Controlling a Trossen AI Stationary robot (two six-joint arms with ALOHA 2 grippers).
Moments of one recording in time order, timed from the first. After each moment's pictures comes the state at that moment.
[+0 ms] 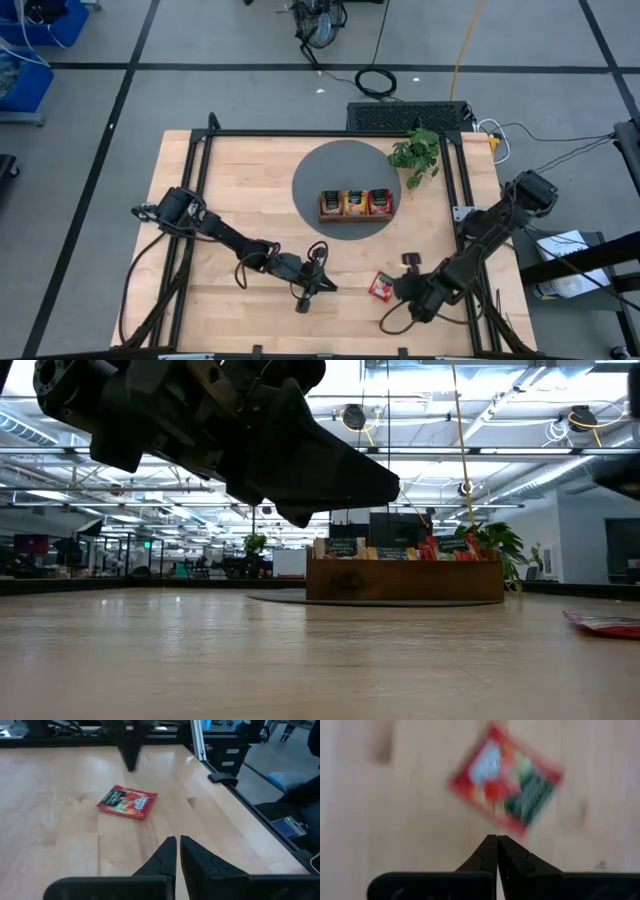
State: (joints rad) left arm -0.39 1.99 0.92 0.75 -0.04 -0.11; right arm 0.81 1.53 0.81 -0.52 0.28 0.65
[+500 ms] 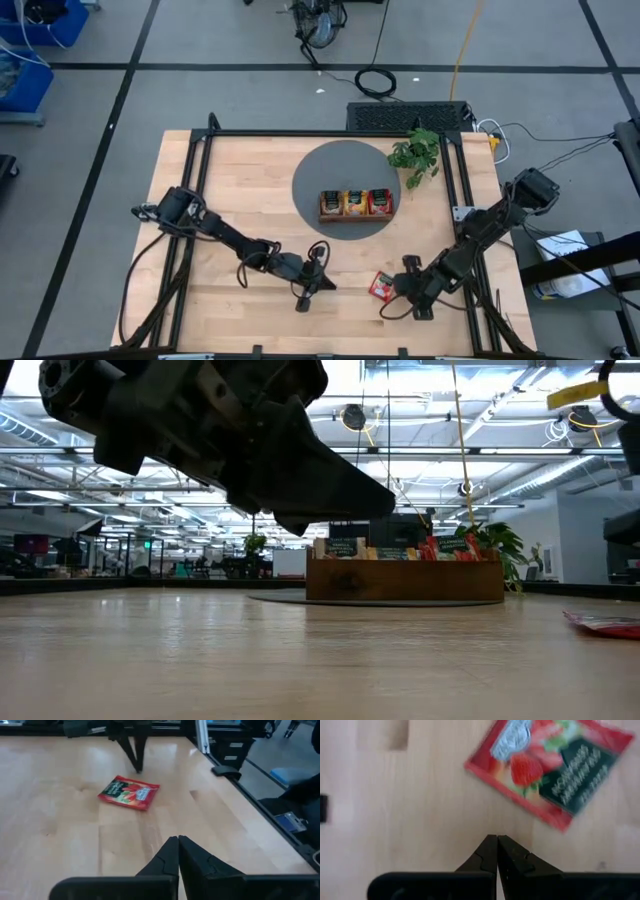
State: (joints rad) left arm -0.38 1.99 0.92 0.72 -0.04 -0.14; right arm 0.78 1.53 0.64 -0.31 0.05 0.75
